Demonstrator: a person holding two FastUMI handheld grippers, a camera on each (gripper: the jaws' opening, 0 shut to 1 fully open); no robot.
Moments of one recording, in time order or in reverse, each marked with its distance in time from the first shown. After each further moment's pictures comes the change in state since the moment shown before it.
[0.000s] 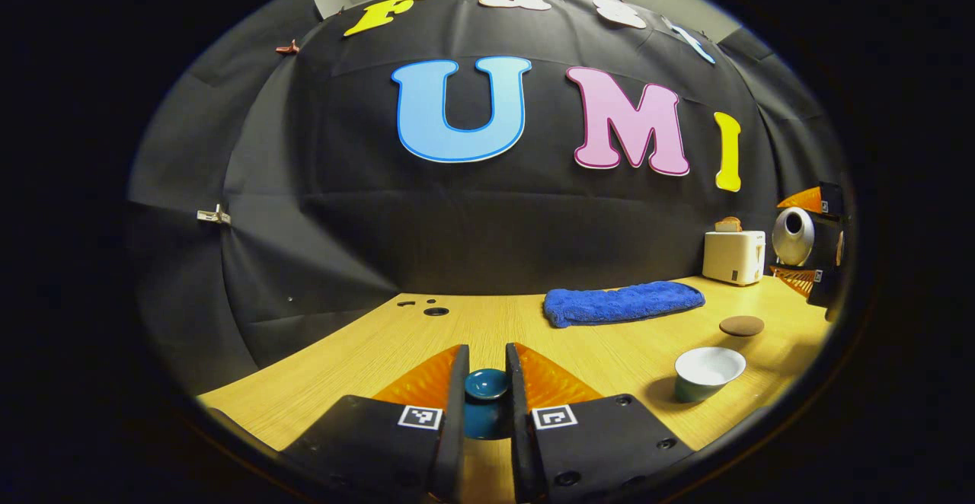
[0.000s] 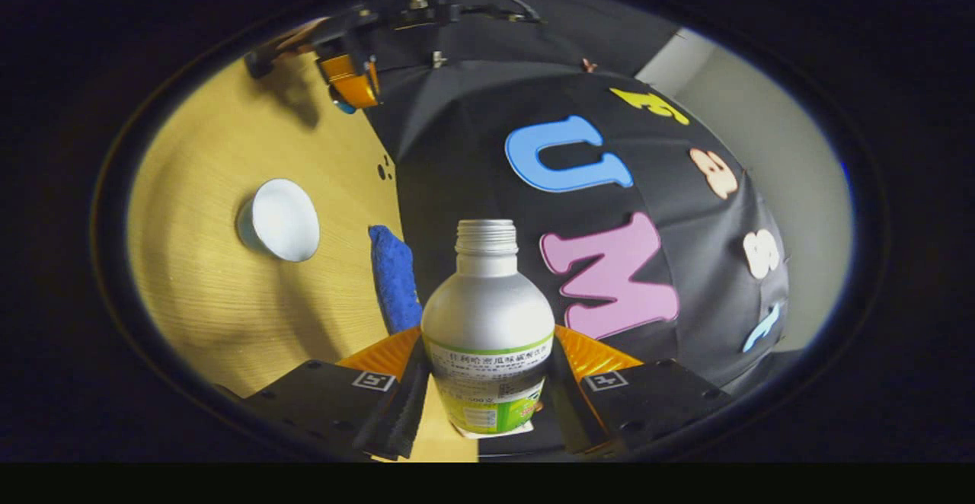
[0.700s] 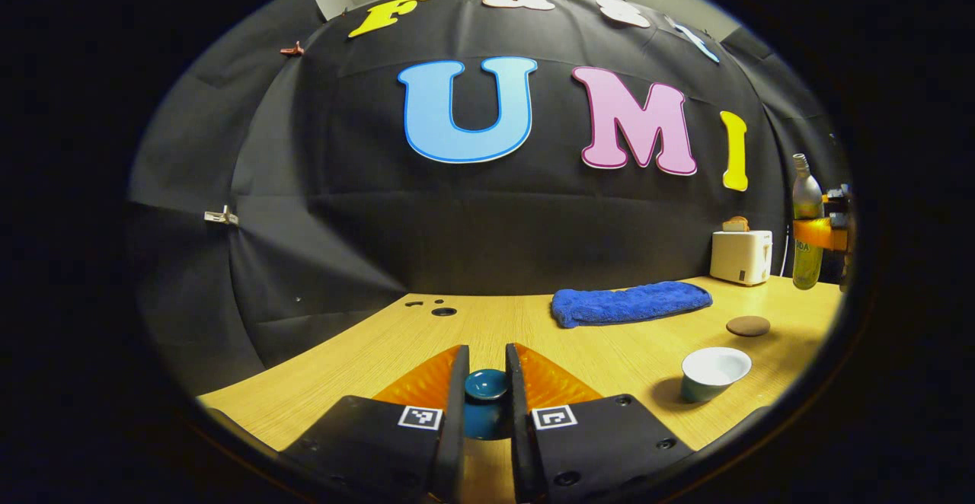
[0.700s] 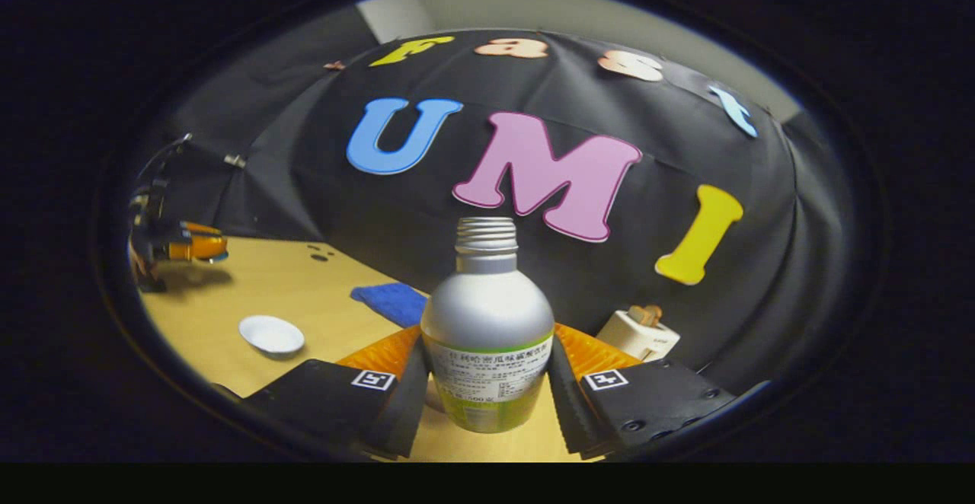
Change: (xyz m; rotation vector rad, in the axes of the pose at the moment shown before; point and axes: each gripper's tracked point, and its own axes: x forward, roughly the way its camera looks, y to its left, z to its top) left arm -0.002 0.006 0.000 0.001 0.000 0.035; right arm -0.010 -0.044 -0.050 0.988 0.096 -0.044
